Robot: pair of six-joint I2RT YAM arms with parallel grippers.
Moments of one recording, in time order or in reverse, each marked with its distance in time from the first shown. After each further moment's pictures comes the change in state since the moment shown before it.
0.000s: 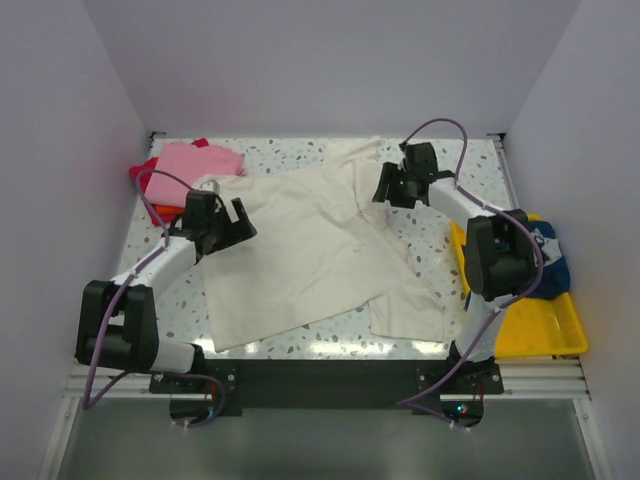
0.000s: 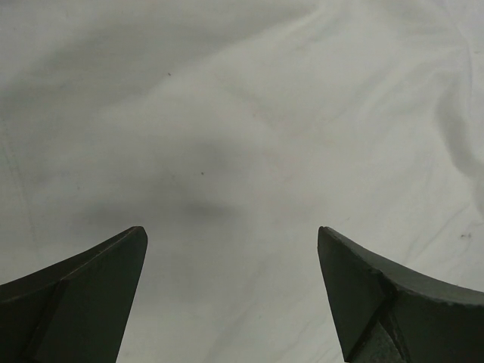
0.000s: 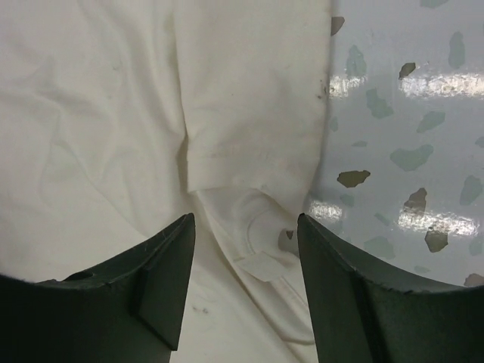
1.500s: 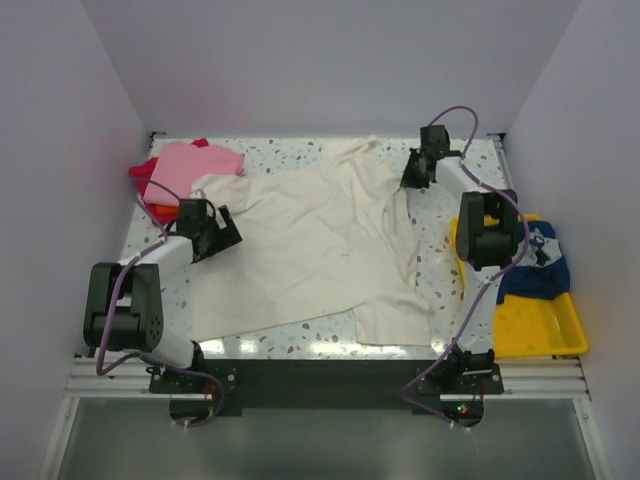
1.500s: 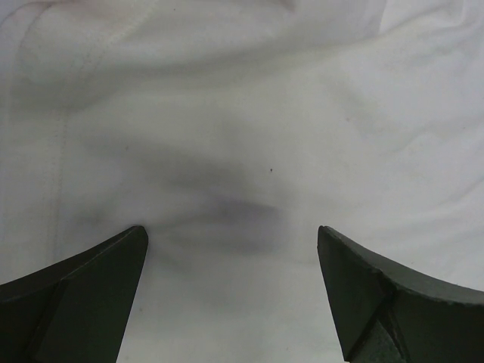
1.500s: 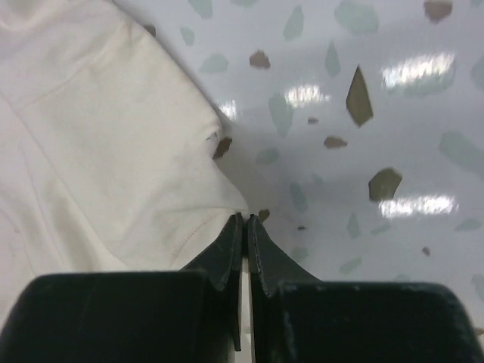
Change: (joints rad) left arm 0.101 0.113 -0.078 0.094 -0.072 0.005; right arm -0.117 0.300 0.320 -0.091 0.106 0.037
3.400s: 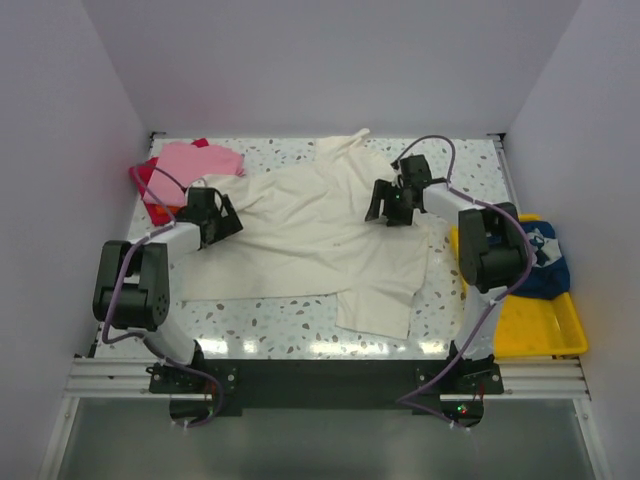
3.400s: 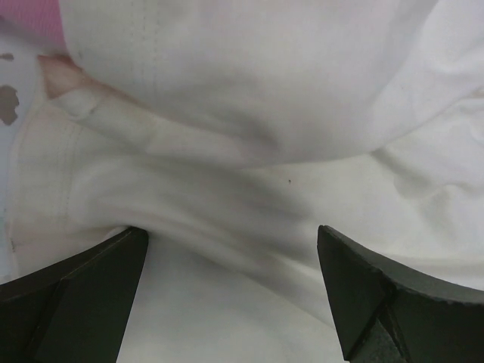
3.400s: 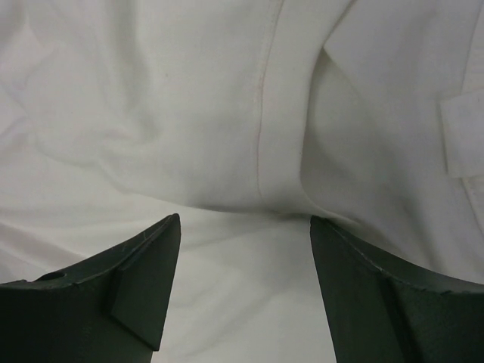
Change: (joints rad) left arm -0.034 0.146 0.116 0.041 -0.144 0.008; right arm 0.113 -0.210 -0.371 0.061 -0.207 -0.049
